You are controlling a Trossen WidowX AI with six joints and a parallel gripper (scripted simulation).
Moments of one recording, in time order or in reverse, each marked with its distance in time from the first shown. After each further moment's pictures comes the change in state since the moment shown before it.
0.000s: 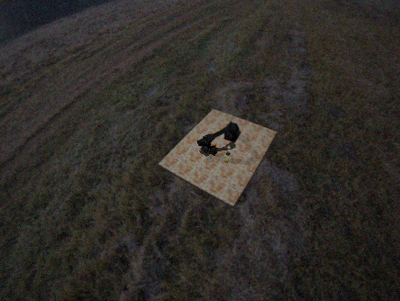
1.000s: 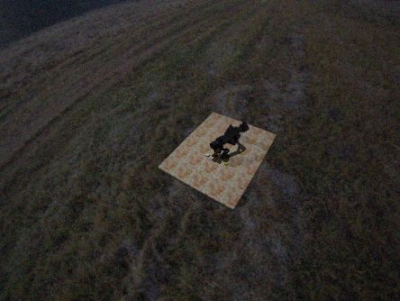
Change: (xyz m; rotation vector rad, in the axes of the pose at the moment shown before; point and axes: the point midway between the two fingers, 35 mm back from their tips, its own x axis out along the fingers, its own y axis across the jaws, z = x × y) arm -0.084 0.141 -0.007 0.003 -0.004 -0.014
